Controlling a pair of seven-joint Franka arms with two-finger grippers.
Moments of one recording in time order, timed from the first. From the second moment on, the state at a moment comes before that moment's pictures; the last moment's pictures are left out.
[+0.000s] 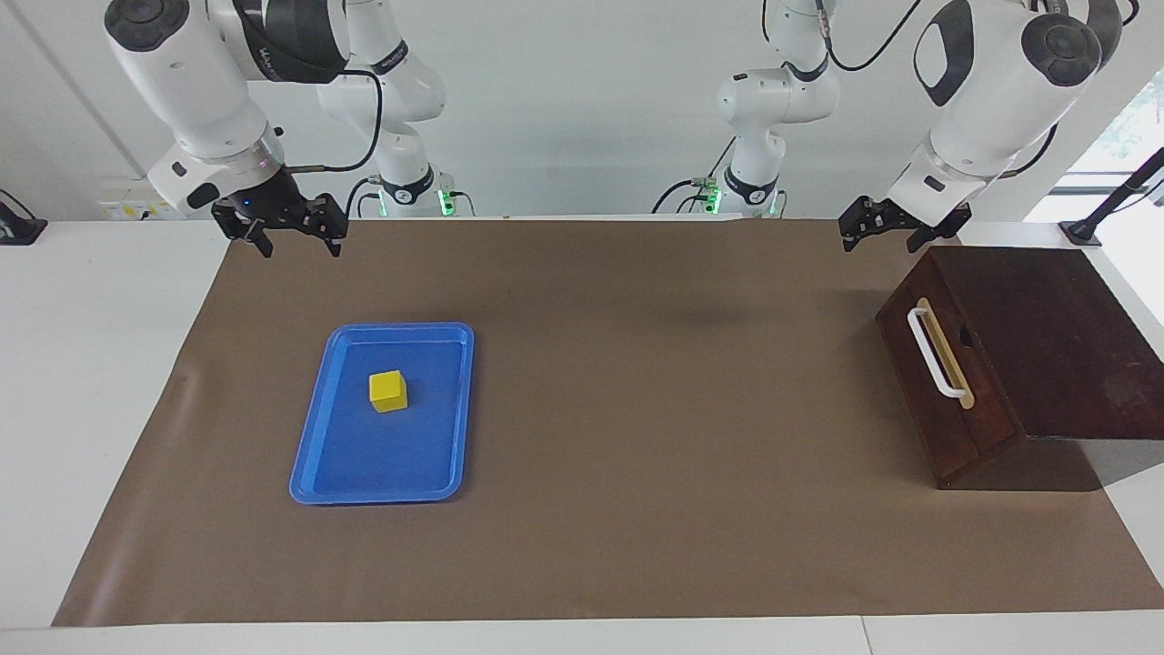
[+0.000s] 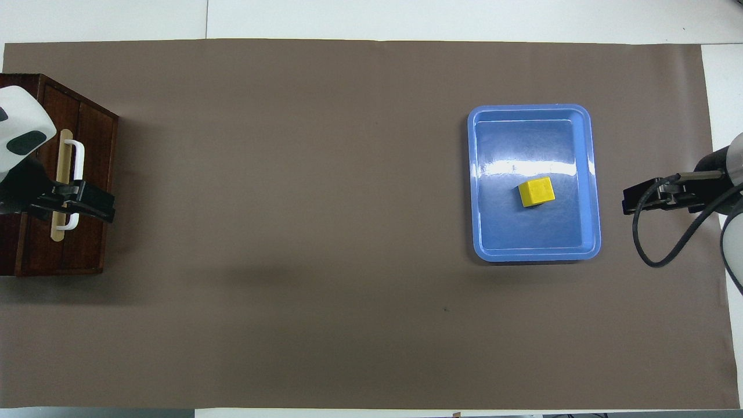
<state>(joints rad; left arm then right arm) 0.00 0.00 -0.10 -1.64 0.03 1.45 0.03 -0.02 -0.07 0.02 -1.74 -0.01 1.57 0.01</state>
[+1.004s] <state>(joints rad) 0.00 0.00 -0.10 -1.64 0.03 1.45 0.03 -0.05 -0.05 -0.01 -1.72 0.01 1.60 0.26</state>
